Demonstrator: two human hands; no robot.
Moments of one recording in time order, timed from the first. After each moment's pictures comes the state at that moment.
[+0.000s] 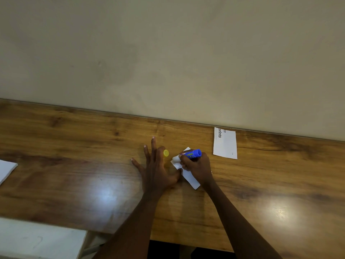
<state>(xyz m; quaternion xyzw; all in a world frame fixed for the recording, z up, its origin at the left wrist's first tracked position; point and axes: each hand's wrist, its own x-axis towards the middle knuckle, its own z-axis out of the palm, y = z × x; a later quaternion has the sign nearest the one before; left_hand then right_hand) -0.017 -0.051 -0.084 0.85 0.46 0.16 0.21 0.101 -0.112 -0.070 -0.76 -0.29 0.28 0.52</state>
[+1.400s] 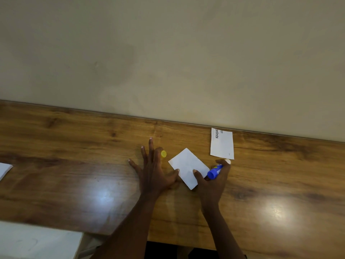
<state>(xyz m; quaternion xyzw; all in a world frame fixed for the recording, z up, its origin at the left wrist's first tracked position) -0.014 -0.049 -0.085 0.85 0.47 0.14 0.18 0.073 -0.153 -0.049 -0.80 -0.06 0.13 0.58</state>
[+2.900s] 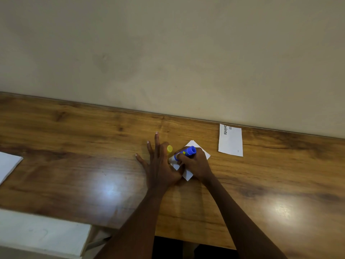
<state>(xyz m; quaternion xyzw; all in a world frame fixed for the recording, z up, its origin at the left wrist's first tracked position) -0.015 -0.050 -0.087 0.84 0.46 0.18 0.21 0.091 -0.103 -0.055 -0.73 -0.35 0.36 0.45</state>
